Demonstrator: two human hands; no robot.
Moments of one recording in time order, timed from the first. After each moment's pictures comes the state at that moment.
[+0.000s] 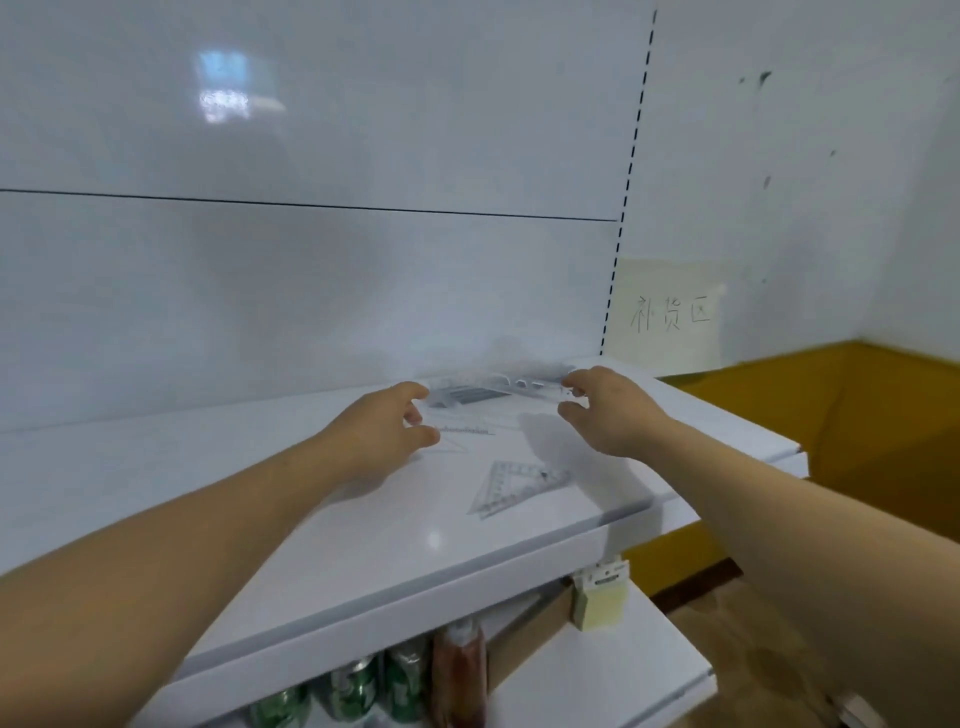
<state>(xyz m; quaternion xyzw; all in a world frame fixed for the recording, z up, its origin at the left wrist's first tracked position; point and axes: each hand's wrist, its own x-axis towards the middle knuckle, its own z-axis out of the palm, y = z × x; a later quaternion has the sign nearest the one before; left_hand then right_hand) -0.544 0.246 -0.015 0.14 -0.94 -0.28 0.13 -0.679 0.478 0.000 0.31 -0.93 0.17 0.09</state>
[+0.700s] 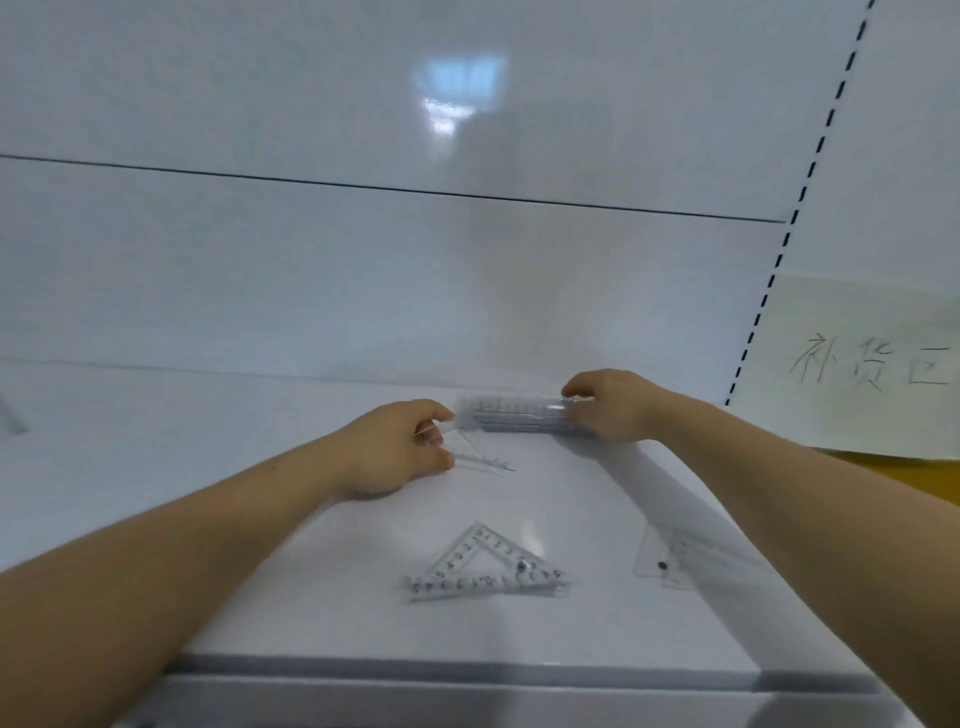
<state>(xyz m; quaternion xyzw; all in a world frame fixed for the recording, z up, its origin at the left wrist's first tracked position) -0.586 0.267 -0.018 0.28 -0.91 -0.28 0.11 -0.819 0.398 0.013 0.51 -0.86 0.06 -0.02</state>
